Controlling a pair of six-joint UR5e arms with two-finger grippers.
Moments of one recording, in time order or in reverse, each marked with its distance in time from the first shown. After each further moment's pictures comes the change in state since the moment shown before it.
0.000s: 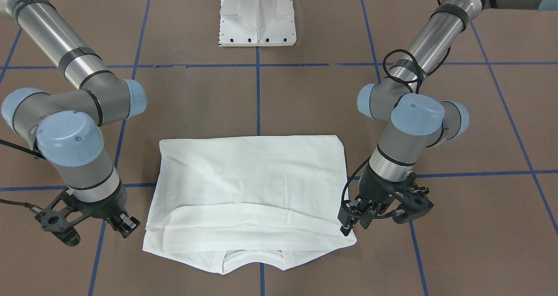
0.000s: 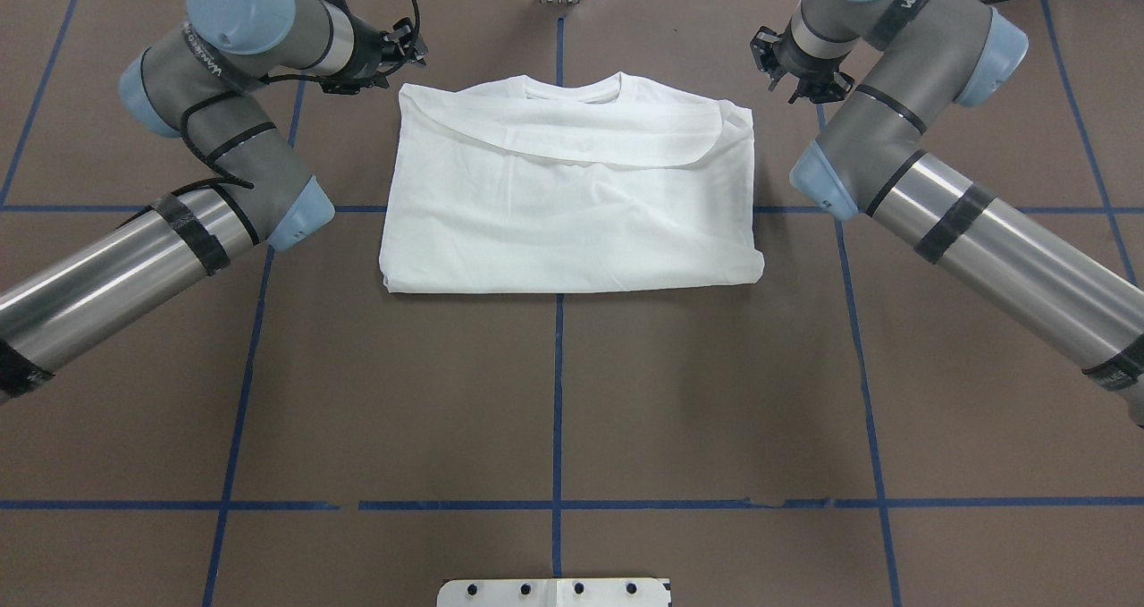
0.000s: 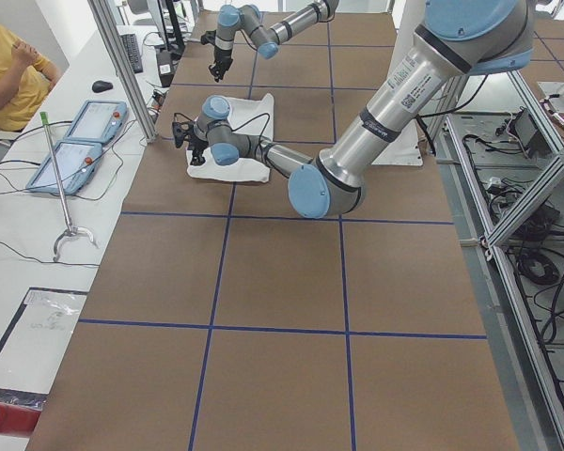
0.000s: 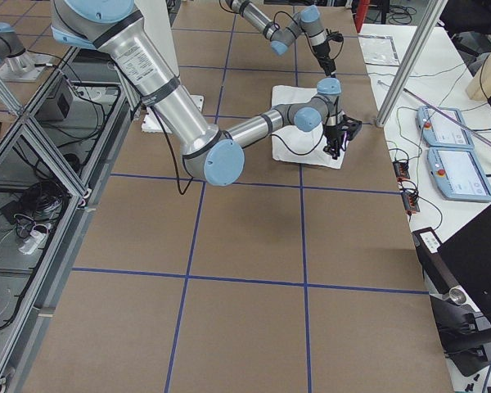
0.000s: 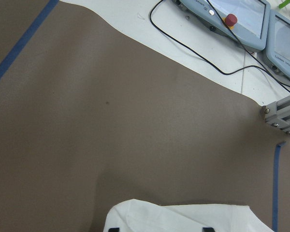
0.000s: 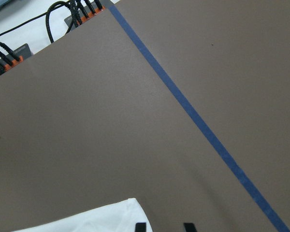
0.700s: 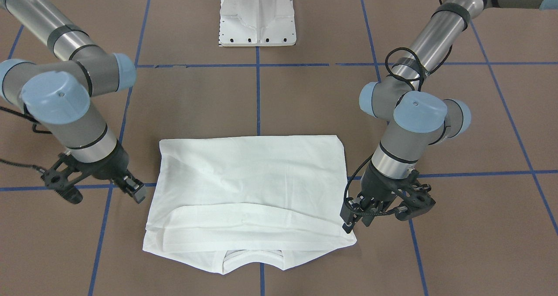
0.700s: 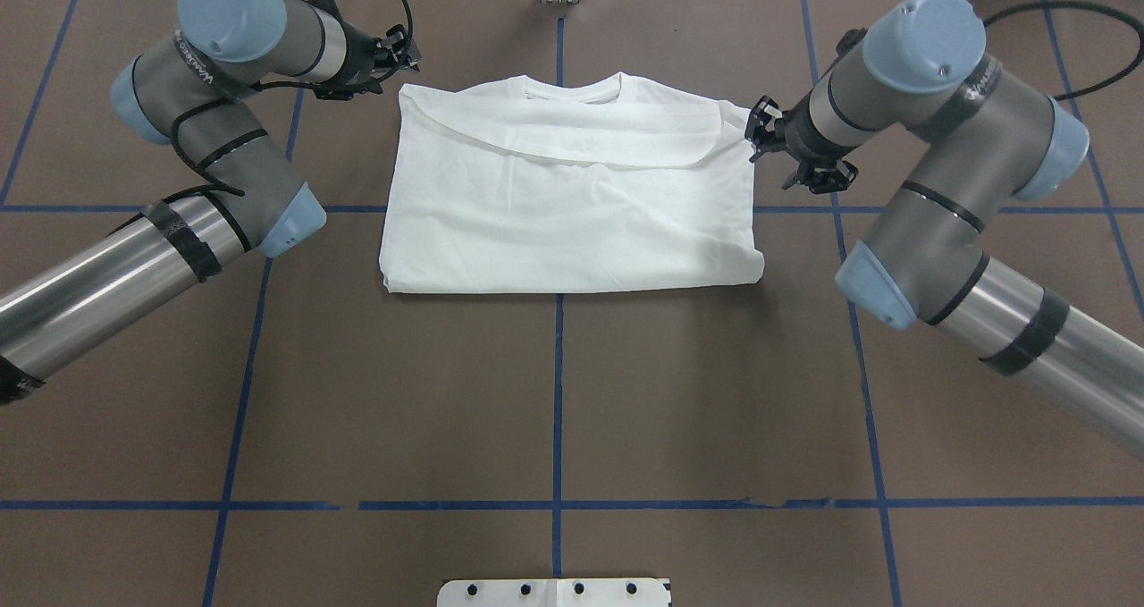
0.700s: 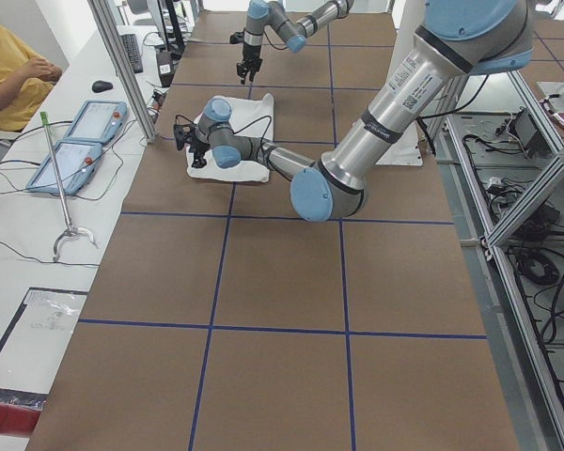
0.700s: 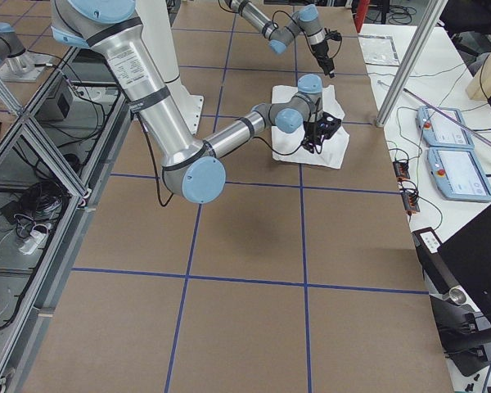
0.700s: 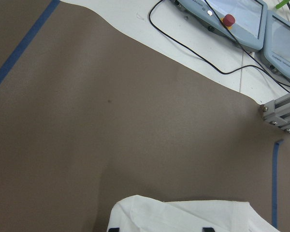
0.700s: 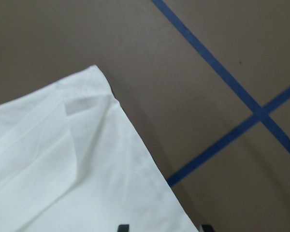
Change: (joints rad) left arm 0.001 0.022 -0.013 -0.001 -0.001 0.004; right arm -0.150 -0.277 0.421 0.001 0.050 0.238
